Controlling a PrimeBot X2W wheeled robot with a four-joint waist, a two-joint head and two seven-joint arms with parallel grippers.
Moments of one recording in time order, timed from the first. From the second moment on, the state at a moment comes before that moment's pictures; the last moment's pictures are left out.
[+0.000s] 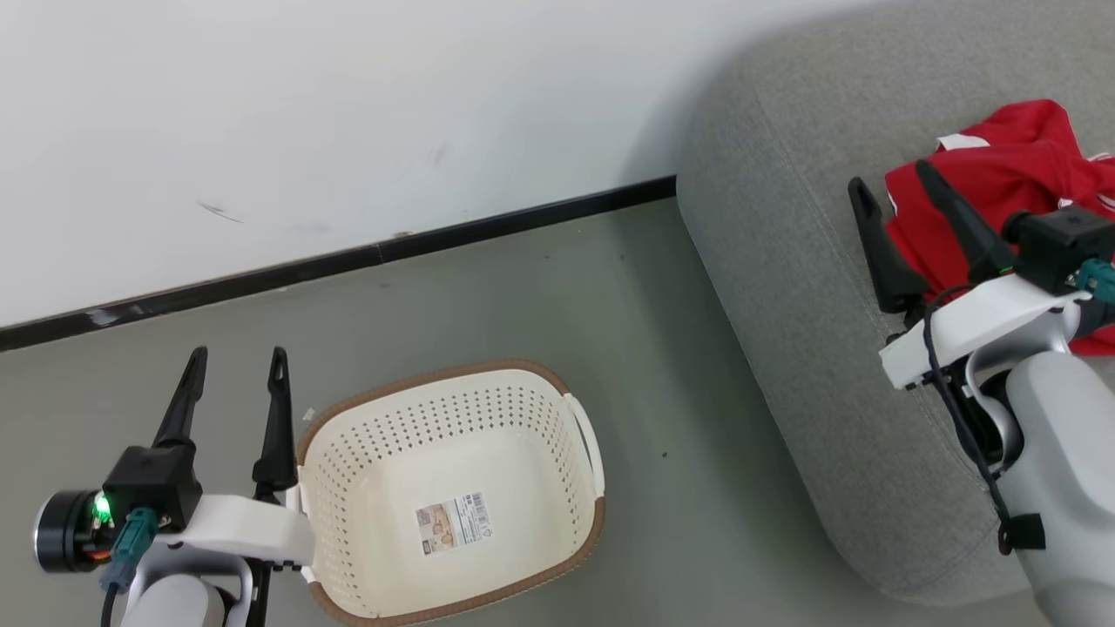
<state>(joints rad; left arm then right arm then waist) -0.20 0.25 -0.26 0.10 -0.41 0.25 -0.25 -0.56 -0.24 0.22 0.38 0.31 0.13 -0.25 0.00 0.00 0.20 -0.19</state>
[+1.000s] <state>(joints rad) -0.01 0.21 -0.22 0.10 -0.38 0.29 -0.25 -0.11 -0.08 0.04 0.21 0.12 0.13 -0.25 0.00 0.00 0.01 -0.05</state>
